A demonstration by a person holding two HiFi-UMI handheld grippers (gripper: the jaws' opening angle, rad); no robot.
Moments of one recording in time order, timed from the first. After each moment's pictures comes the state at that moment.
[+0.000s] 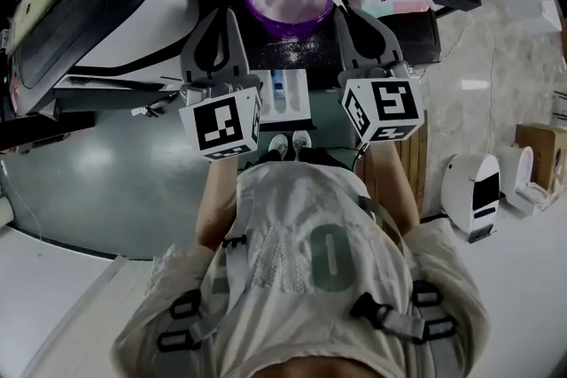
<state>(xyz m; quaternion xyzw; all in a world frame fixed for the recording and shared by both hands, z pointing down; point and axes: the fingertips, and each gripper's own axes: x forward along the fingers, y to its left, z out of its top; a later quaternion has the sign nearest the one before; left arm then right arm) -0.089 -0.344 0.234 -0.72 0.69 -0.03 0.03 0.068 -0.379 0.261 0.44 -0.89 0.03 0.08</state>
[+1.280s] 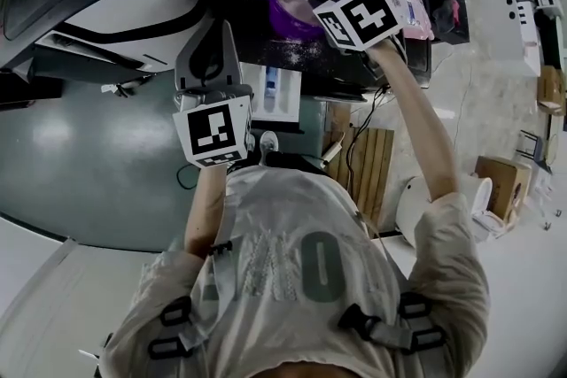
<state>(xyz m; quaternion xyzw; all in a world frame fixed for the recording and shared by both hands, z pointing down) -0.133 -0.306 0.273 -0.67 0.74 -0.01 -0.01 -0.020 -0.422 0.349 0.20 -0.85 0.05 0.48</state>
